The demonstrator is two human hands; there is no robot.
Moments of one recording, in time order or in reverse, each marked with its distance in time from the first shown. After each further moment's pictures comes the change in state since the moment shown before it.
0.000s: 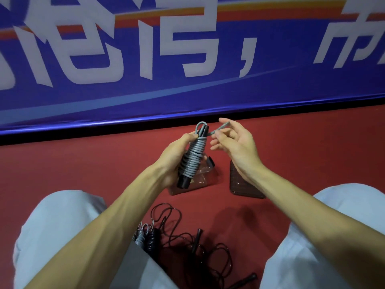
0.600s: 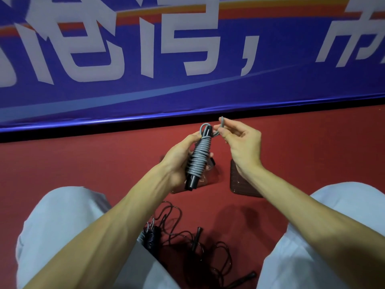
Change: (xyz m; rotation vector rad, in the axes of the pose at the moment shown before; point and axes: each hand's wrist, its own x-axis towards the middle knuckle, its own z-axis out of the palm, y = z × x) left_hand 0.004 -0.008 0.006 -0.160 -0.062 -0.102; right_hand 0.006 0.007 0.002 -0.124 0.224 -0.173
